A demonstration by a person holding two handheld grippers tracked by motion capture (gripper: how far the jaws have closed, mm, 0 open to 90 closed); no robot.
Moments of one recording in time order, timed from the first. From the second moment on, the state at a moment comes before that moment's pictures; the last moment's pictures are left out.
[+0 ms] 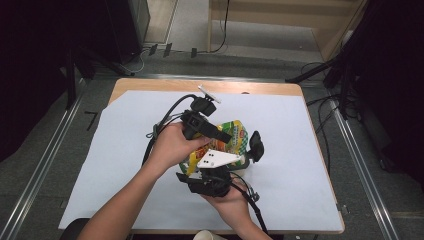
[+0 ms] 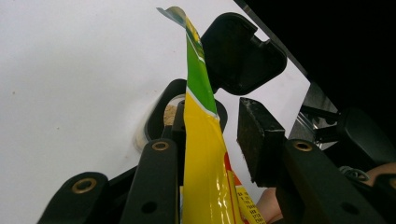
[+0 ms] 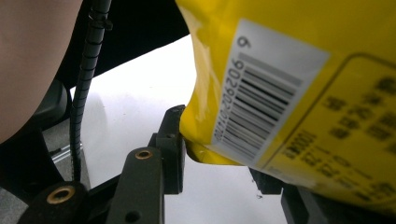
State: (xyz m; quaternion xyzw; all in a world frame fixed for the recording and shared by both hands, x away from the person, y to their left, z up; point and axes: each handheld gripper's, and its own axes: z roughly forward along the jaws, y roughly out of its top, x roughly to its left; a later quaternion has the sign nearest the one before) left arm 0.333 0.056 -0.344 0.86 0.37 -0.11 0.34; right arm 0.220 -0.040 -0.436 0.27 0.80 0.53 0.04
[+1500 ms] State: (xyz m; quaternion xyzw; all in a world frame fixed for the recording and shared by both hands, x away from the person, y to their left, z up) left arm 0.330 0.057 -0.339 0.86 0.36 -0.11 0.34; right arm 0.223 -0.039 -0.435 0.26 0.80 0.53 0.02
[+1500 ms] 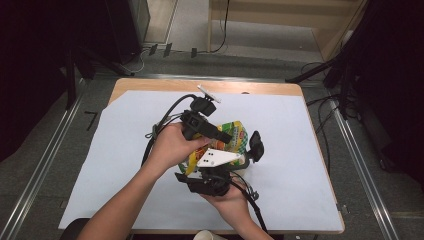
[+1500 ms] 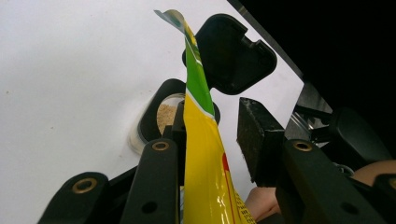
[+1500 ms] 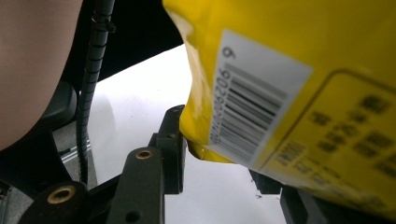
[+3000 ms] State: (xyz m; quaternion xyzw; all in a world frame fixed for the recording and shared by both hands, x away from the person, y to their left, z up) left arm 0.331 0.056 -0.339 0.86 0.36 -0.11 0.35; right arm 0.224 -0.038 -0.434 0.27 0.80 0.53 0.03
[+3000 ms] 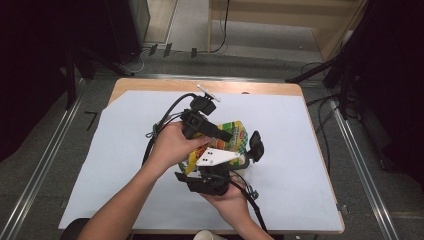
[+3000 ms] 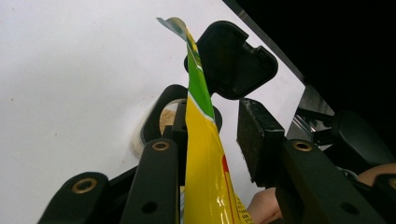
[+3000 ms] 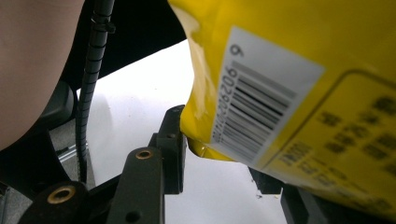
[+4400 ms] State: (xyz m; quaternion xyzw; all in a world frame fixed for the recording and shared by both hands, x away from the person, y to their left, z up) left arm 0.334 0.059 -0.338 0.86 0.37 -0.10 0.35; right arm 0.228 -0.035 -0.431 0.27 0.81 0.52 0.01
